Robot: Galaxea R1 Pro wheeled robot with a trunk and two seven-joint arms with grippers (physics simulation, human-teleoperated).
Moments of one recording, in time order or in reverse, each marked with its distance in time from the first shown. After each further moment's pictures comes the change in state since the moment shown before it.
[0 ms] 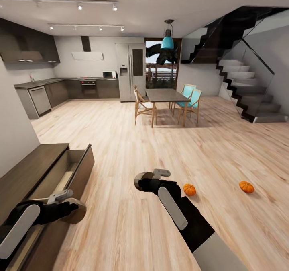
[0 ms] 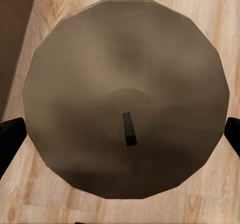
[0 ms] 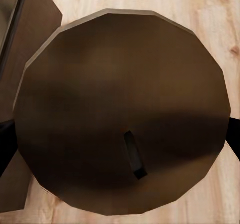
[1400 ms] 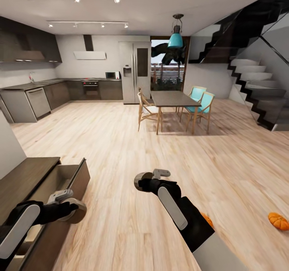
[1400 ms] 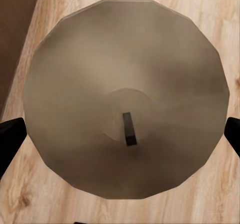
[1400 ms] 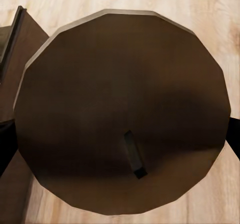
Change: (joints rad) left arm 0.000 0.000 0.000 0.001 0.001 0.000 -0.002; right arm 0.000 0.000 0.000 0.003 -0.001 -0.002 0.002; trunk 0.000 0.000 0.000
